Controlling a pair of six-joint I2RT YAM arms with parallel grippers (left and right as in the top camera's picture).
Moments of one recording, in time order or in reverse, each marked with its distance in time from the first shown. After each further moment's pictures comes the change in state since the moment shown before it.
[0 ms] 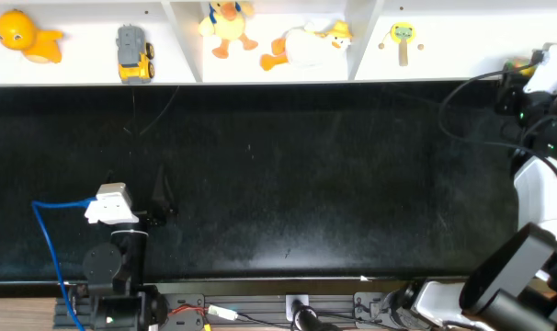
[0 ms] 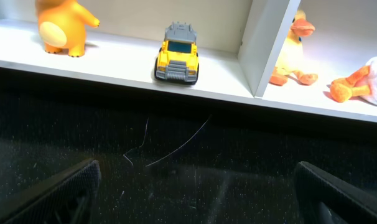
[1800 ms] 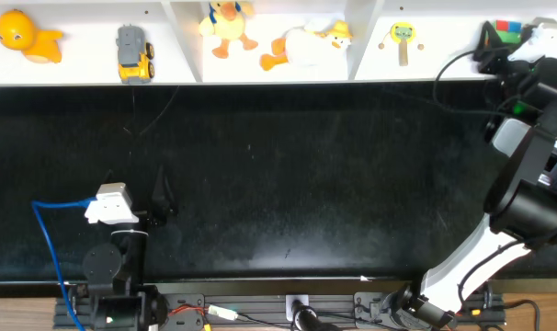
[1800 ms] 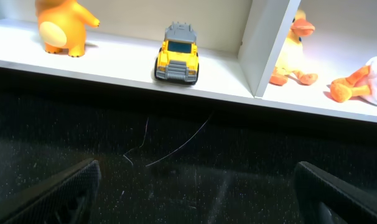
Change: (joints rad) left arm 0.000 0.000 0.000 0.000 0.000 0.000; right arm 0.071 0.550 0.205 0.605 -0.058 0.367
